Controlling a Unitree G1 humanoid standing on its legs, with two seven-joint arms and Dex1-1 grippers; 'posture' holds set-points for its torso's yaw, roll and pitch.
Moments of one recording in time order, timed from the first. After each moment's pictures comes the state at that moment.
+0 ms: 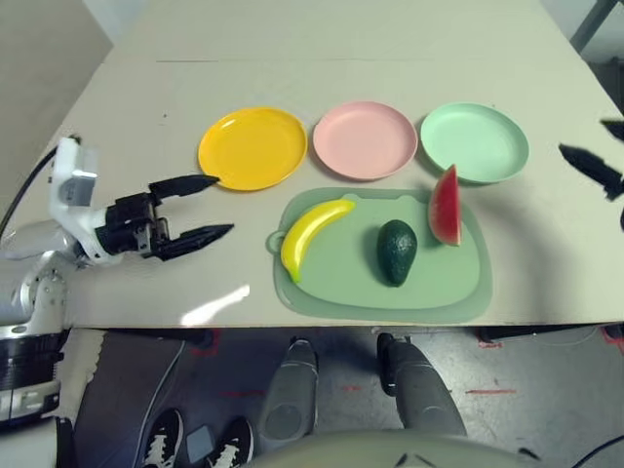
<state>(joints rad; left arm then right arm) -0.27 0.91 0.25 0.05 -0.71 0.25 -1.45 -0.59 -1.08 -0.16 0.18 0.35 0.24 1.04</state>
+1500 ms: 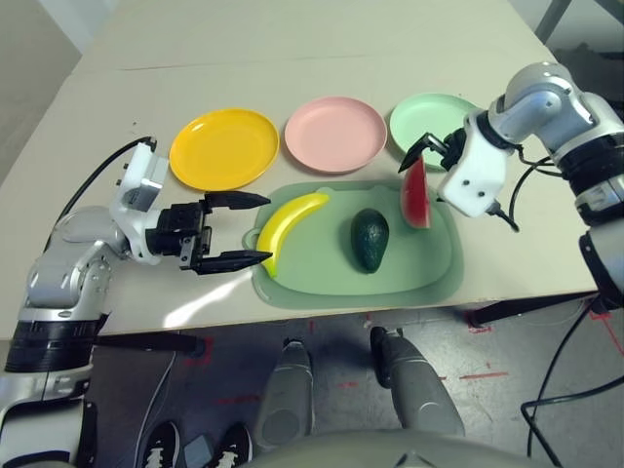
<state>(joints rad) -0.30 0.84 0.16 -0.03 -0.64 0.26 -1.44 -1.32 -0.64 0.62 0.93 -0.29 -1.07 1.46</state>
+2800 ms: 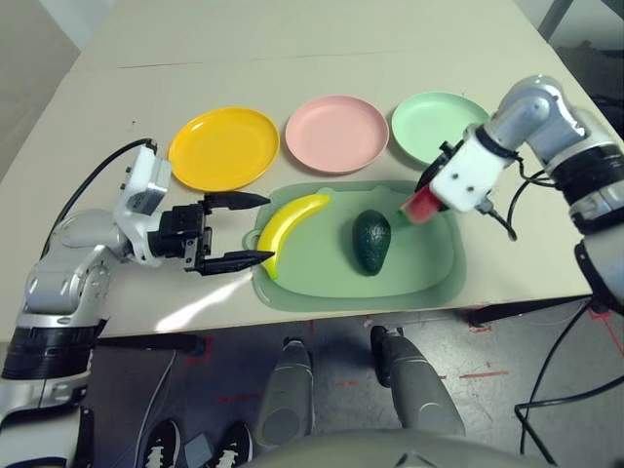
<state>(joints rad) -0.29 0.83 0.18 -0.05 -0.64 0.28 -1.34 -1.31 -0.68 0.66 0.79 -0.08 -0.74 1.61</state>
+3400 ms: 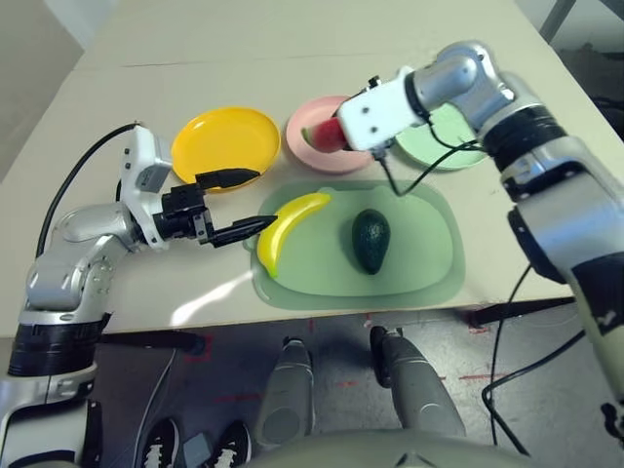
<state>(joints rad) -0.30 0.82 0.19 -0.08 -0.58 0.32 -1.16 -1.51 -0.27 0.57 1.25 -0.40 -0.64 0.91</state>
